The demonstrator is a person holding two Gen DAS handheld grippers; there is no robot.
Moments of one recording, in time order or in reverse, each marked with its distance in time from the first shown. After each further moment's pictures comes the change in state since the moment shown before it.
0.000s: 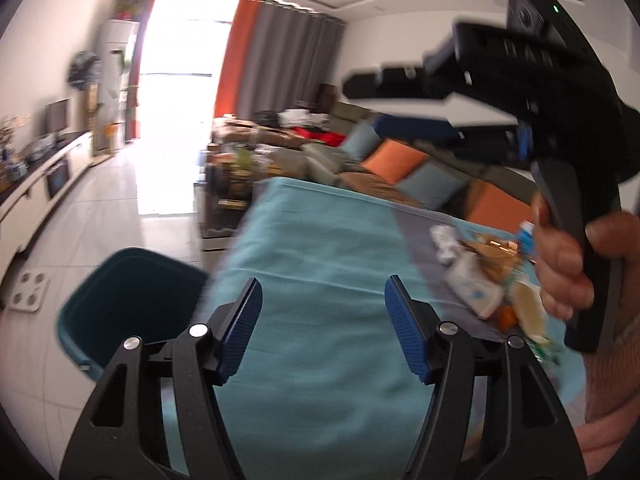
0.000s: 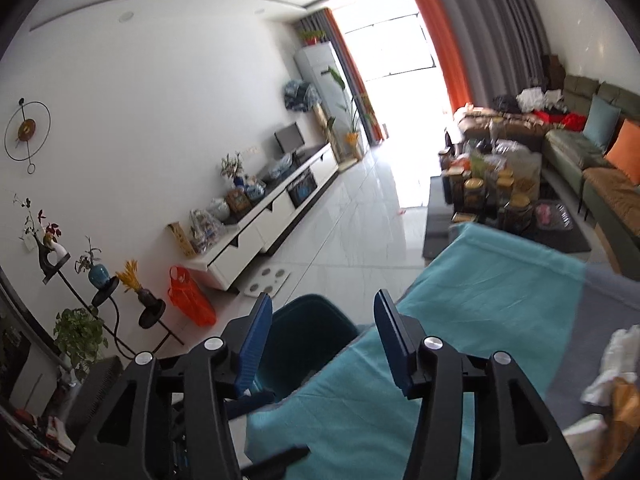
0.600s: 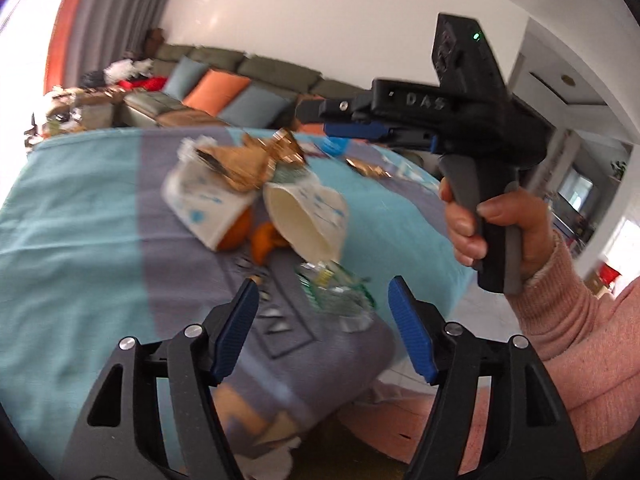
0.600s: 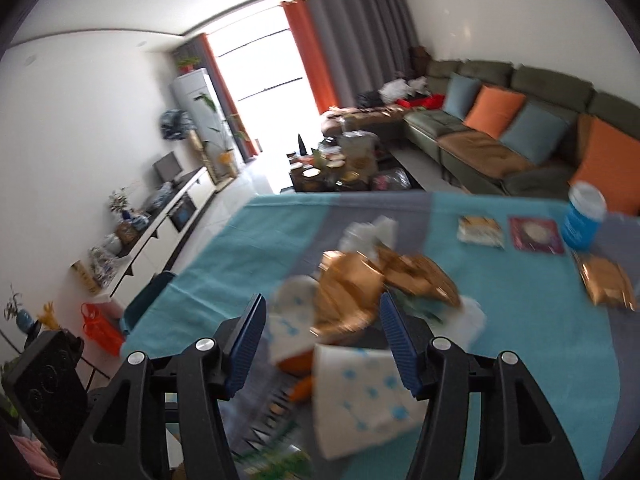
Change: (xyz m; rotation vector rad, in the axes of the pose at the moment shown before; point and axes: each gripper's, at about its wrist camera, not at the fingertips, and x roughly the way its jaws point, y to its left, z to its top) left arm 0.062 -0.194 -0.067 0.205 0.274 -0.561; right arm -0.154 -0.162 -0.108 0.224 -0.040 -0.413
